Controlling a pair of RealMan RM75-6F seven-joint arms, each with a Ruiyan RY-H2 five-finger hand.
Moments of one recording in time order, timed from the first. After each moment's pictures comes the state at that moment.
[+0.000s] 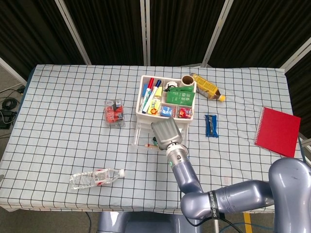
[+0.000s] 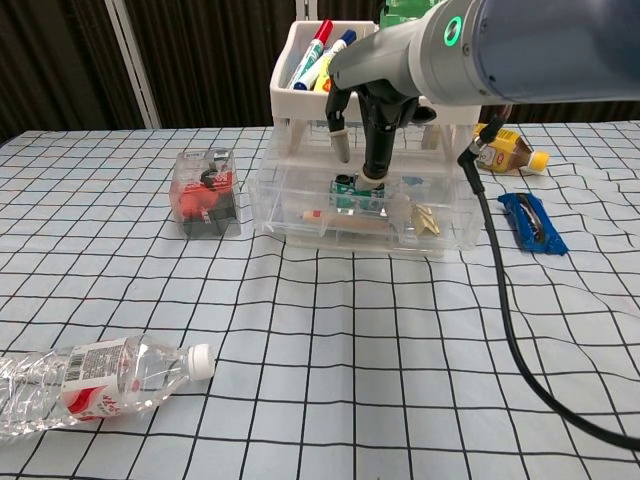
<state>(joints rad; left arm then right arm) 0.04 -1.00 -0.06 -1.66 1.42 1.58 -0.01 1.30 -1.47 0.37 -1.98 -0.09 1.35 -1.06</state>
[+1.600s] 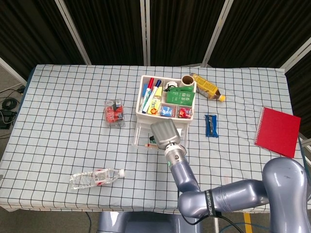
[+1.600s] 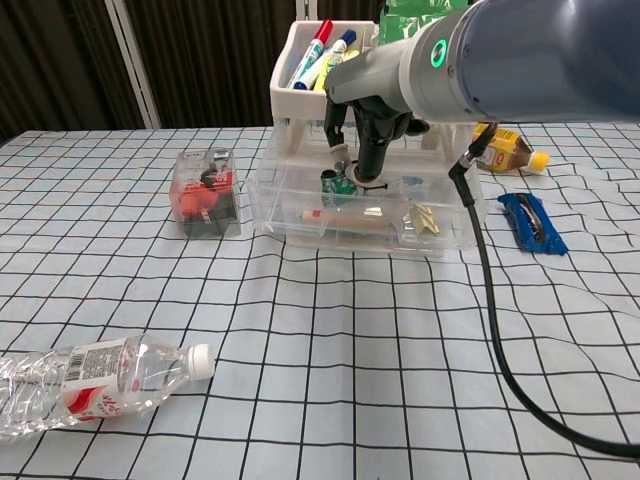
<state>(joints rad) 0.05 -0.99 -0.06 -1.66 1.43 1.59 -0.02 1.32 -1.49 0.35 -1.95 -0.09 1.33 -1.04</state>
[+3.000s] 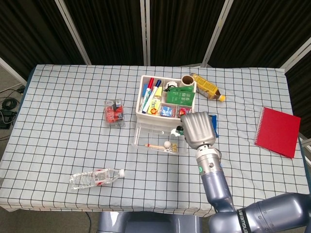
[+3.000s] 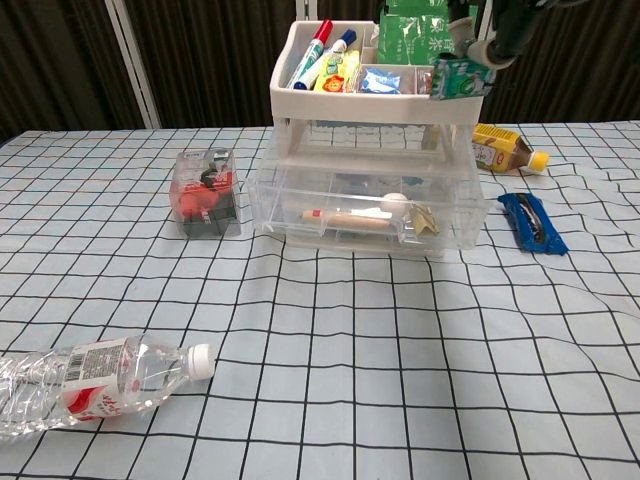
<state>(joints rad) 0.08 -0.99 -0.04 -1.69 1.53 1.69 -0.01 1.18 -1.22 0.34 -2.32 -0.21 1.65 -1.04</state>
